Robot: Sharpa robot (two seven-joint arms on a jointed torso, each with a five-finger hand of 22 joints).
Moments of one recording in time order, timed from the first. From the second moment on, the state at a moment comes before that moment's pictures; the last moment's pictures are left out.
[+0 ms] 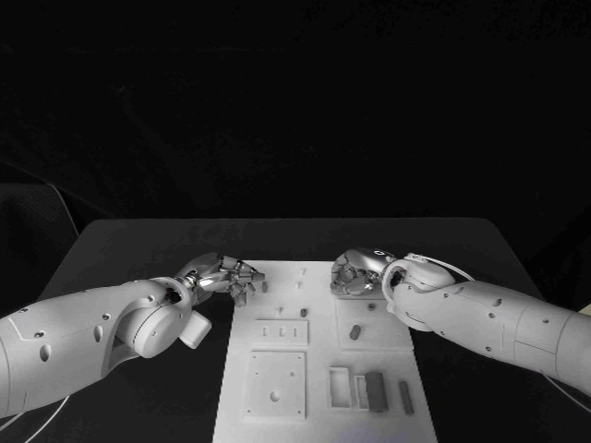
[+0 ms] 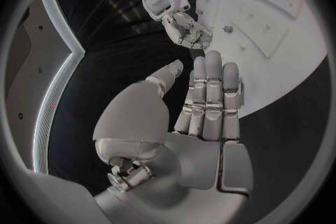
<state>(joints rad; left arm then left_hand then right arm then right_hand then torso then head) 1.31 -0.76 -0.18 1.34 -0.28 -0.17 0.16 1.17 -0.08 0.38 -0.10 0.18 0.89 0.16 0.38 0.60 1.23 0.10 0.49 0.37 1.30 0.05 0.56 0.68 0.11 0.83 0.02 1.27 0.38 1.20 -0.54 -0.06 1.01 -1.44 -0.27 0.02 1.23 -0.06 0.35 -0.10 0.18 0.86 0.12 0.36 0.61 1.25 -0.04 1.34 1.00 1.38 -0.11 1.62 1.27 0.23 0.93 -0.02 1.66 0.61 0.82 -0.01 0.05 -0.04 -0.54</state>
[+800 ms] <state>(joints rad) 1.31 -0.76 -0.18 1.34 -0.28 -0.17 0.16 1.17 -0.08 0.38 -0.10 0.18 0.89 0.16 0.38 0.60 1.23 0.10 0.49 0.37 1.30 0.05 0.56 0.68 0.12 0.83 0.02 1.27 0.38 1.24 -0.46 -0.06 1.01 -1.46 -0.28 -0.01 1.23 -0.05 0.35 -0.10 0.18 0.87 0.12 0.36 0.61 1.25 -0.04 1.34 1.00 1.38 -0.11 1.62 1.27 0.23 0.93 -0.02 1.66 0.61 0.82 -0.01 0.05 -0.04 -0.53</state>
